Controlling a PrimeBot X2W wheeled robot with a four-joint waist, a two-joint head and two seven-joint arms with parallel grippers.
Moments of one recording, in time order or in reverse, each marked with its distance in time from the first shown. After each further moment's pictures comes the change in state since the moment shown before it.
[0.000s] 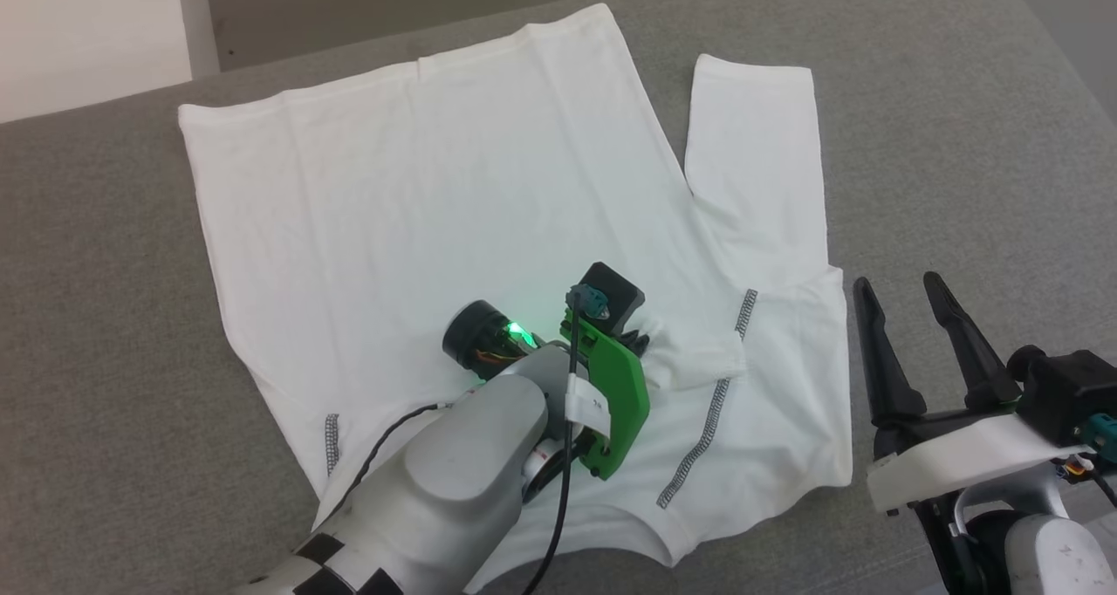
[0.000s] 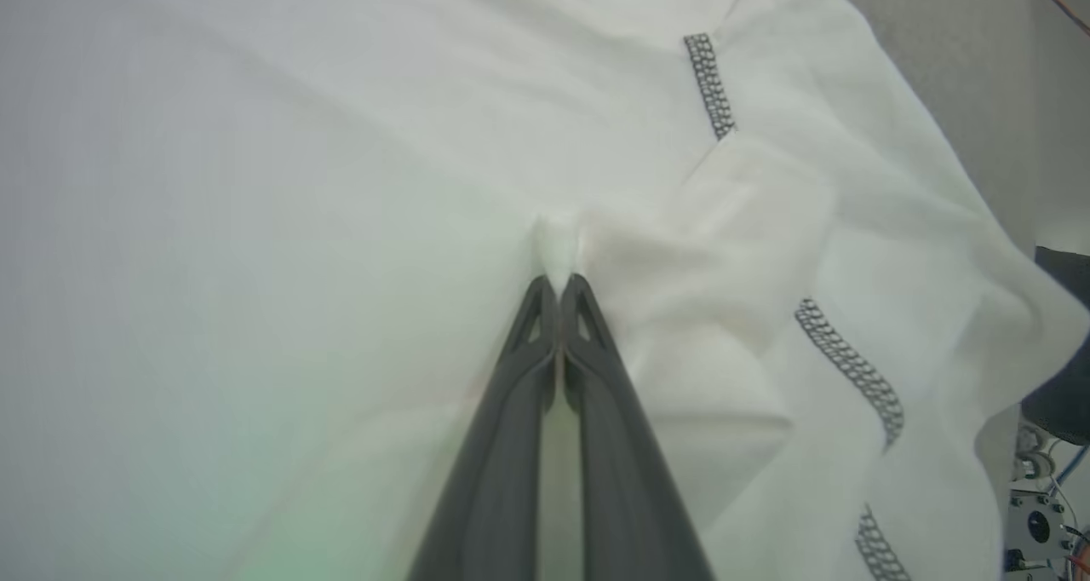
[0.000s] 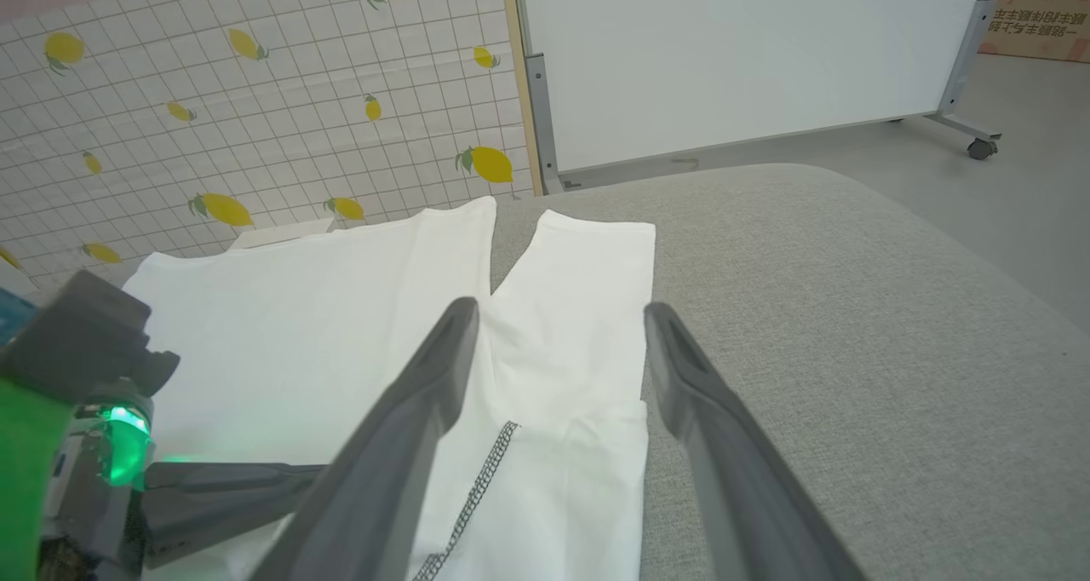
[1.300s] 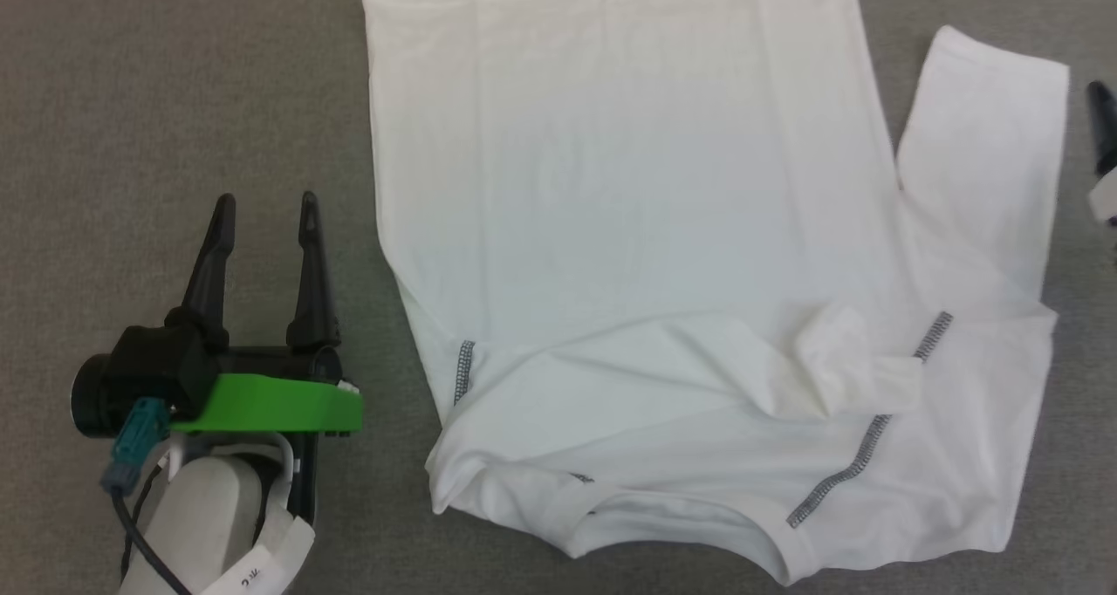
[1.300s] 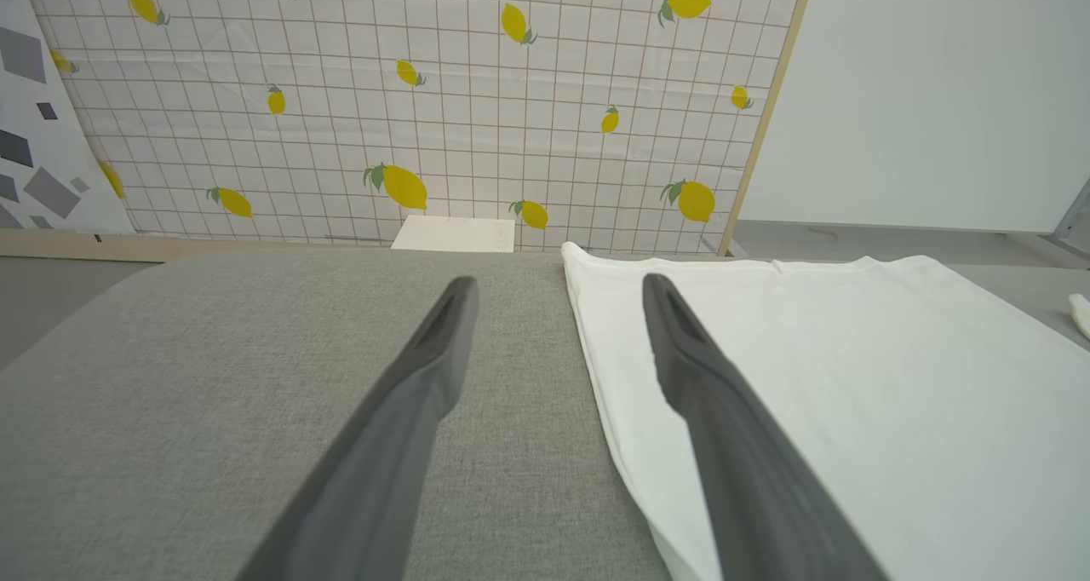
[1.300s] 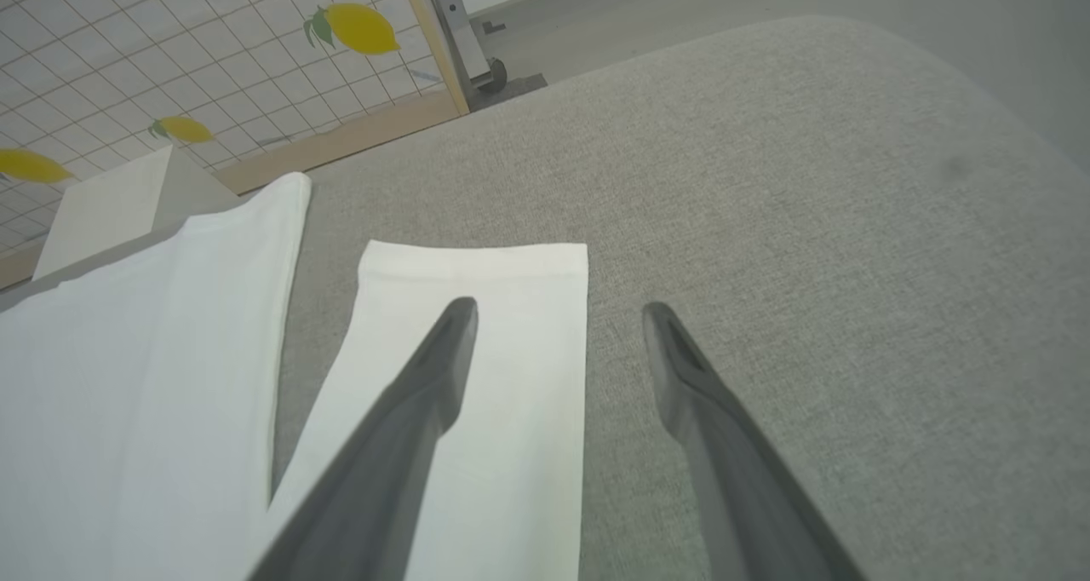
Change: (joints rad) left arm 0.536 0.217 0.776 -0.798 0.250 0.225 -0.414; right arm -0.712 -0.201 -0.367 0.727 0.005 0.000 0.329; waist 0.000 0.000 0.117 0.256
